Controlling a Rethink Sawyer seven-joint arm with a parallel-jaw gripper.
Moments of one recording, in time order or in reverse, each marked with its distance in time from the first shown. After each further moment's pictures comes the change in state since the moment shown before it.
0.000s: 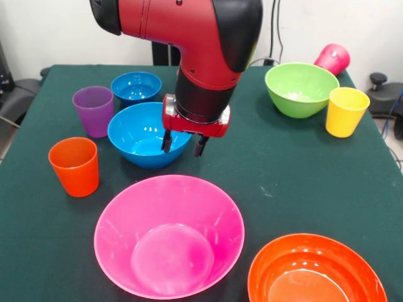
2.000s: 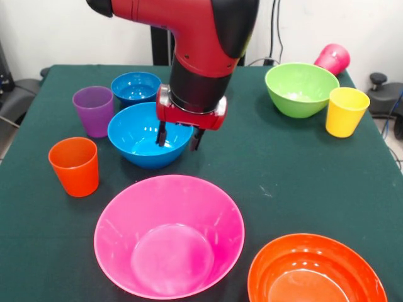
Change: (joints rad) arm -0.011 -0.049 0.000 0.022 0.000 -0.007 0.000
